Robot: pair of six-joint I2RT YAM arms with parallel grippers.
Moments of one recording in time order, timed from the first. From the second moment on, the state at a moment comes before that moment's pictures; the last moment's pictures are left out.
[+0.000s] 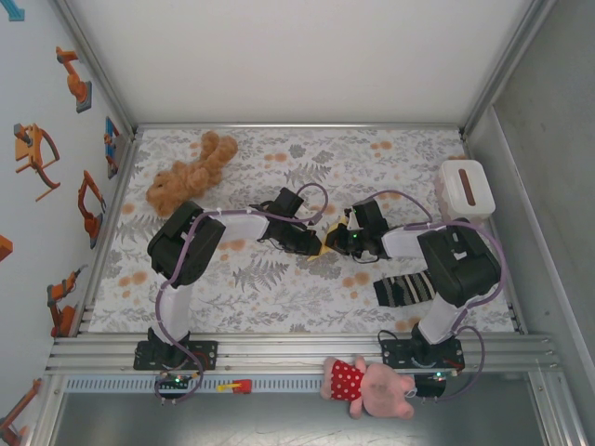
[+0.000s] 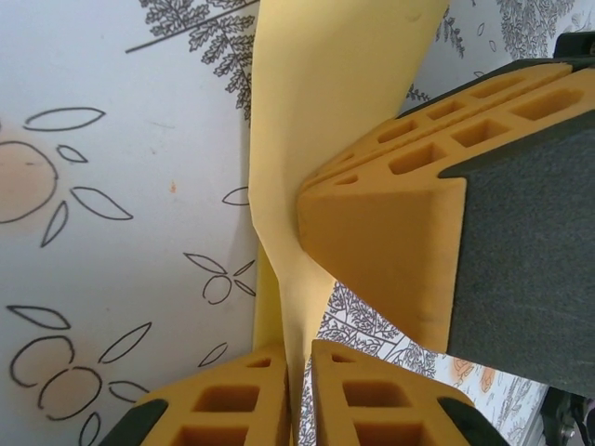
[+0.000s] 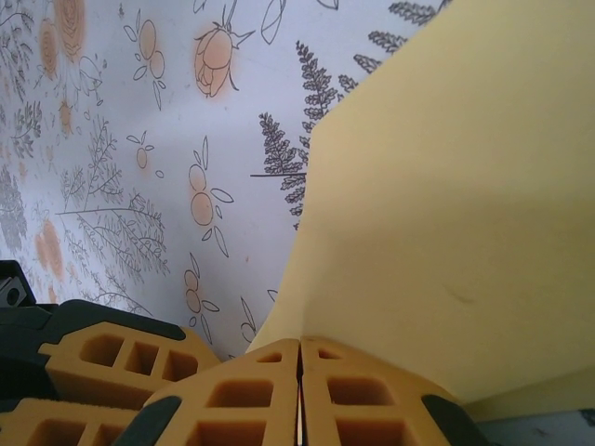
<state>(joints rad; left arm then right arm) -0.77 2.03 1.19 -0.25 0.59 -0.41 0.44 1.72 0.69 0.12 -0.50 0.79</state>
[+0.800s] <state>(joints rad) -0.77 1.90 1.18 -0.29 0.52 -0.55 0.42 1.78 0.77 0.07 -0.58 0.64</state>
